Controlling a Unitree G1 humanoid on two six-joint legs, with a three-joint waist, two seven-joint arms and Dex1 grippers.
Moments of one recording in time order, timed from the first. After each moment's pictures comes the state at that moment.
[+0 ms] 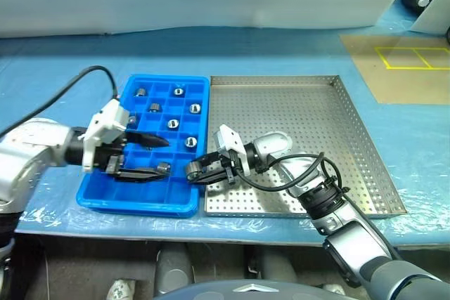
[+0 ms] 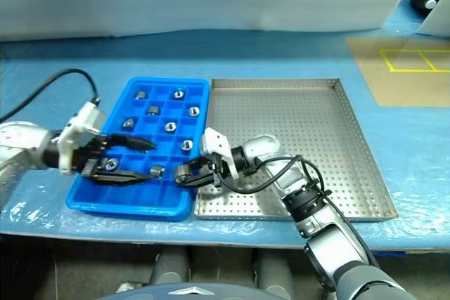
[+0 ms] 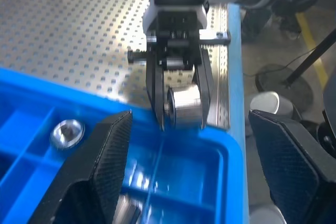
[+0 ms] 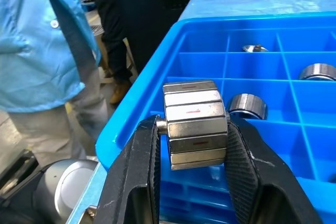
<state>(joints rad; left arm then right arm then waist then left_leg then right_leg) -0.19 1.03 0.18 -0.34 -0.69 0.63 -1.37 -0.58 -0.25 0.43 0.12 0.24 0.31 1.31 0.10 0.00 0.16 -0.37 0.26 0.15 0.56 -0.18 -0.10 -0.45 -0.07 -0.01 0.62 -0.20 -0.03</state>
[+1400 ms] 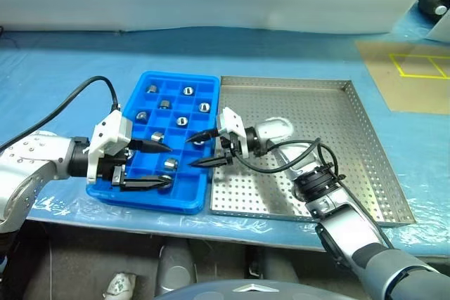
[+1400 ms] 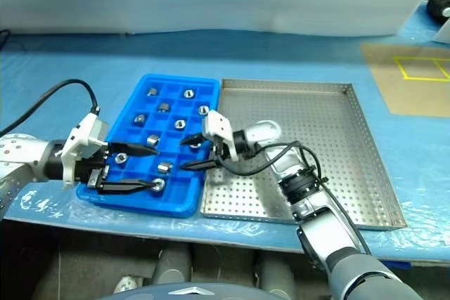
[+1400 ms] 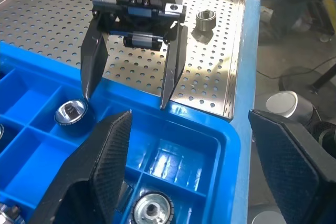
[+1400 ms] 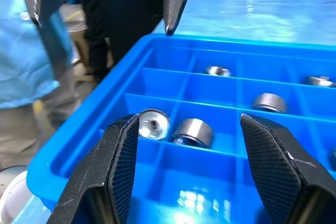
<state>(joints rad) -0.18 0.99 0.13 -0.40 -0.68 0.59 -1.25 -0.68 -0.21 0.34 0.27 0.20 0.18 1.26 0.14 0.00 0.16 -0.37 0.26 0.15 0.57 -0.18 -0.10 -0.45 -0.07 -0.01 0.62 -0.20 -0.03</state>
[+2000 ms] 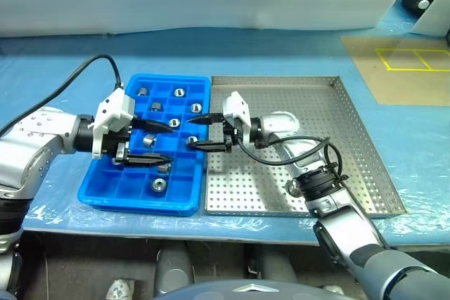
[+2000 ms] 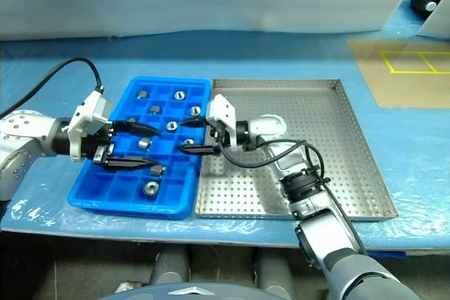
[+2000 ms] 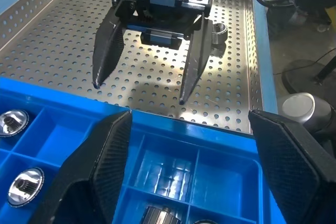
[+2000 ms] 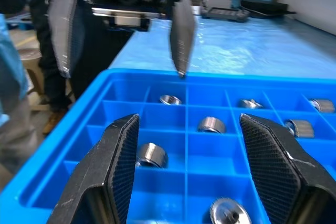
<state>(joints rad) -0.38 0.97 0.05 -0.25 -0.63 0.56 -1.31 -0.70 -0.20 0.28 0.21 0.24 0.20 1.20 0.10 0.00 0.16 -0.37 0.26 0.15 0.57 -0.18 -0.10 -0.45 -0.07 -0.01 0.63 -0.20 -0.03</state>
